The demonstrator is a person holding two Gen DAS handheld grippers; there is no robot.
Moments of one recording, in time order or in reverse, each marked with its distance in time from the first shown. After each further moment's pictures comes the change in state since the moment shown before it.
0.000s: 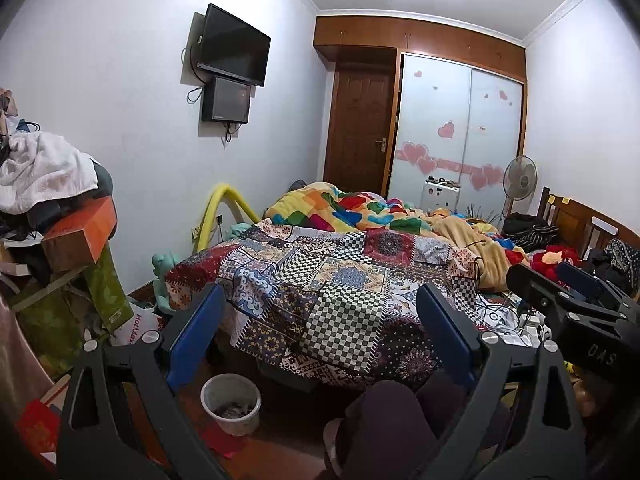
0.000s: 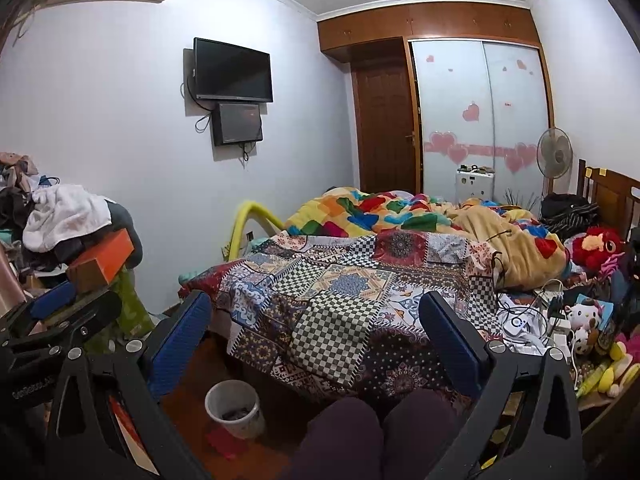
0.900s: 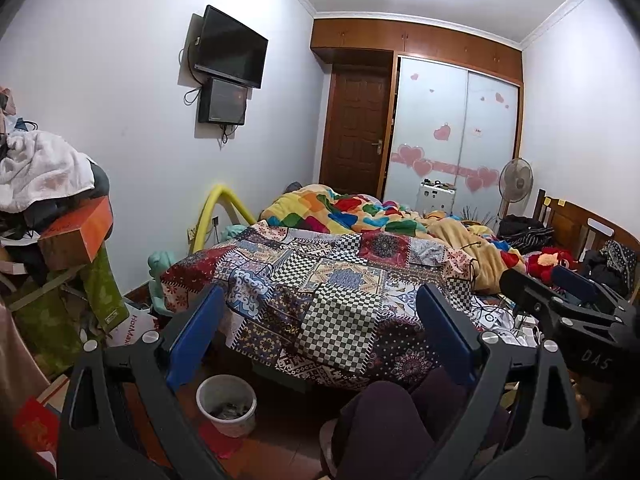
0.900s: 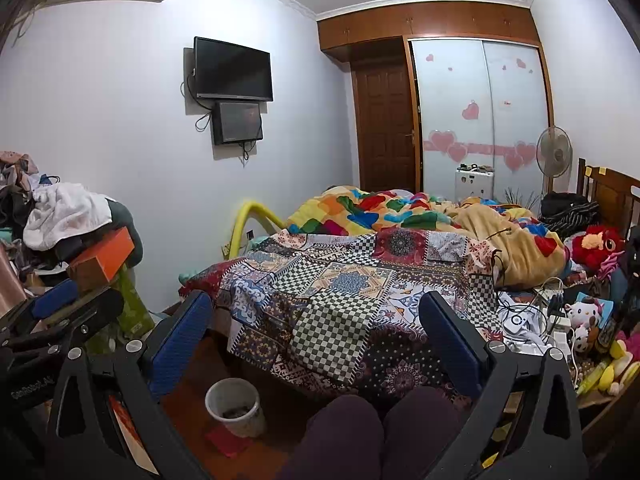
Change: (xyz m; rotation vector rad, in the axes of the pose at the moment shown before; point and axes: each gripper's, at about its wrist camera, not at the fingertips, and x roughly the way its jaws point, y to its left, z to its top) left arm -0.003 -0.007 -0.004 -0.002 -0.014 -0.010; right arm -0.001 0.000 0.001 0.001 0.006 -0.002
